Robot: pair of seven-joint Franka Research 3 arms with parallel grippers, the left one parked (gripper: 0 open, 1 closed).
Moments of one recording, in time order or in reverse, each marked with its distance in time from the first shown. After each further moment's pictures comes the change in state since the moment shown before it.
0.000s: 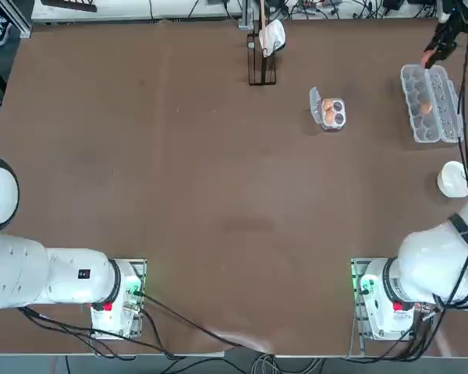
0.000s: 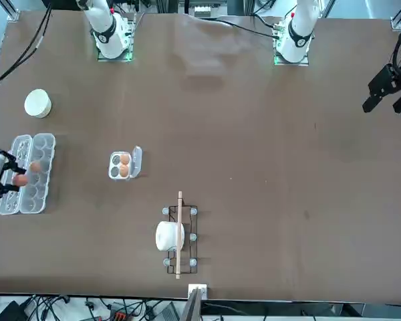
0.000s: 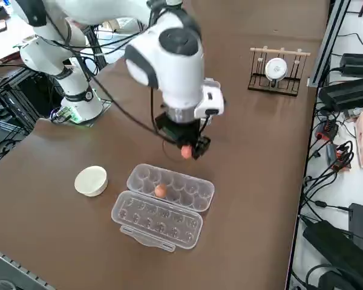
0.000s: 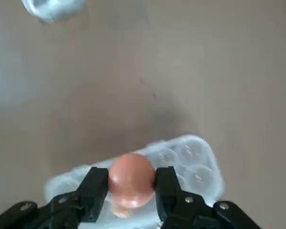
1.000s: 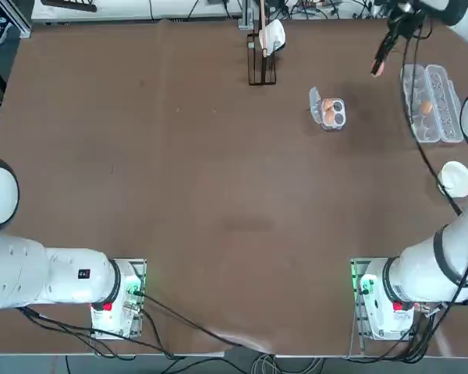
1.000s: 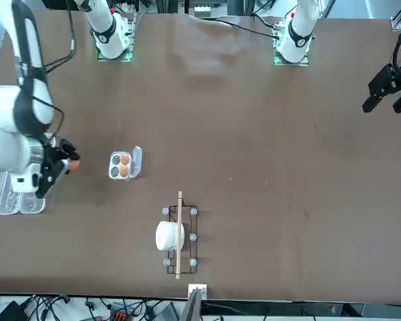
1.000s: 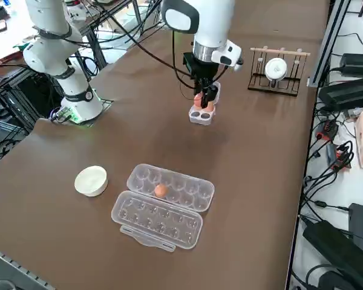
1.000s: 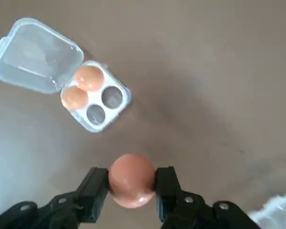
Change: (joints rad) arm 0.312 -0.209 0.009 -0.352 -0.011 0.122 0.738
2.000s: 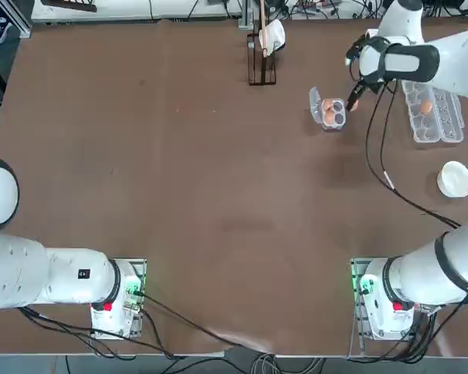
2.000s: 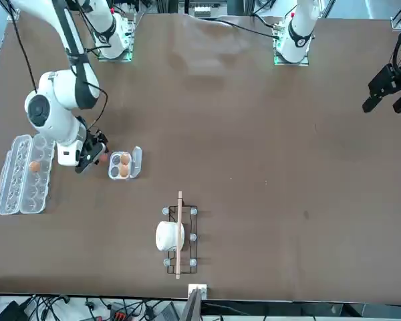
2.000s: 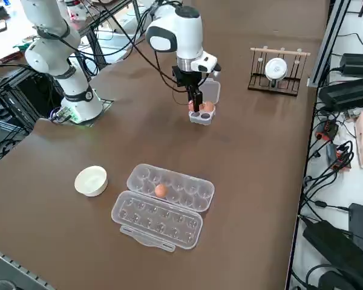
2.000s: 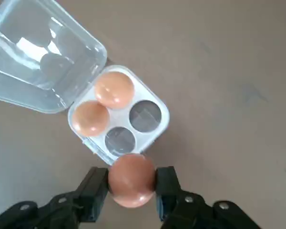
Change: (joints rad) arm 0.116 -0.144 0.000 -0.483 0.000 0.511 0.113
